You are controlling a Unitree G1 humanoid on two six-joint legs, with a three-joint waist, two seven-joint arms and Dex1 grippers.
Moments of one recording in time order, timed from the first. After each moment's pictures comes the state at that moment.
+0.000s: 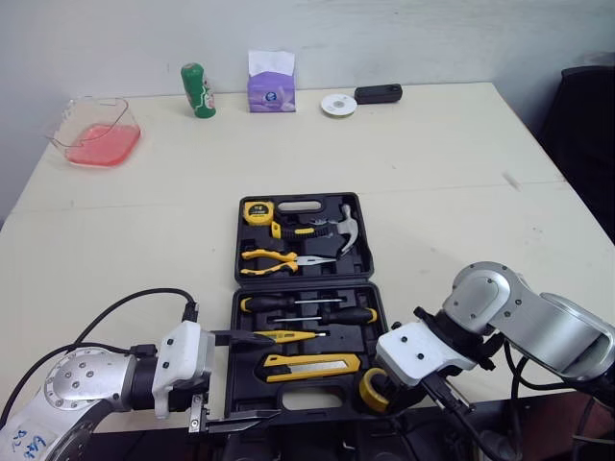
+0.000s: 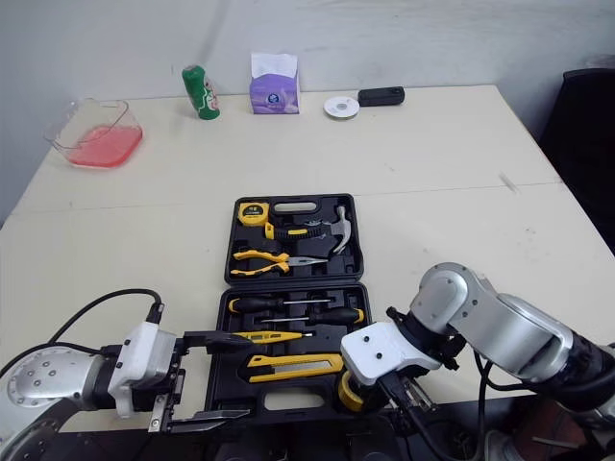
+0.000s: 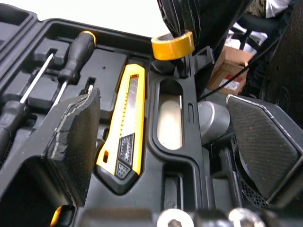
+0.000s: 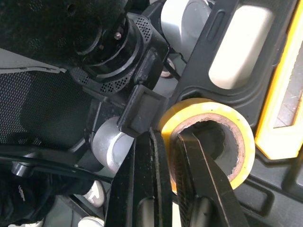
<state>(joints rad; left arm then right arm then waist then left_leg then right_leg) 0.31 0.84 0.18 -0.74 -0.64 0.39 -1.01 -0.61 -1.04 0.59 -0.62 0.32 0.63 1.55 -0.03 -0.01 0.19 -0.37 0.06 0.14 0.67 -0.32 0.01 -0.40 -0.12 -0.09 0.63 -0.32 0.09</state>
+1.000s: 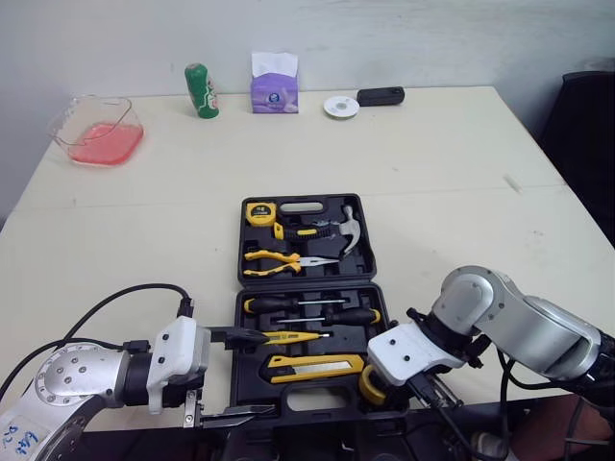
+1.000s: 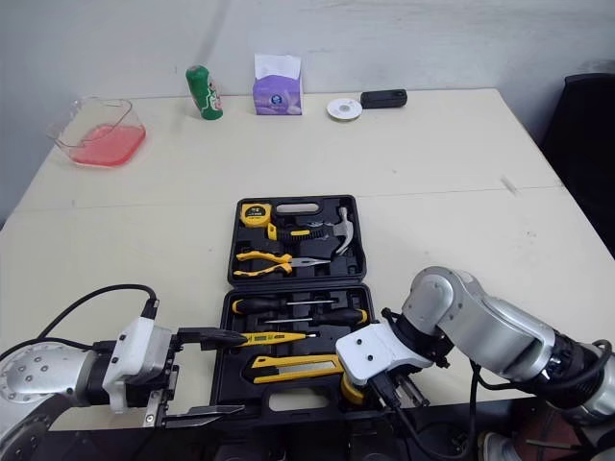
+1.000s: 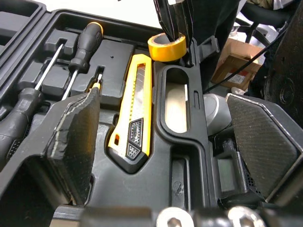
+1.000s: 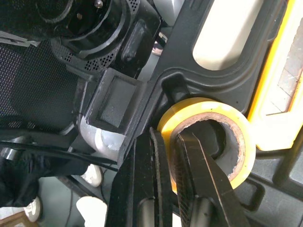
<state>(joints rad) 0.30 0.86 0.22 -0.74 -0.65 0.41 -1.02 -0.64 -1.01 0.67 -0.60 0.18 0.66 1.55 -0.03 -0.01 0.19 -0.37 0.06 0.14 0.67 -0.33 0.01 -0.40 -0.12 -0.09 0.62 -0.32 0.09</state>
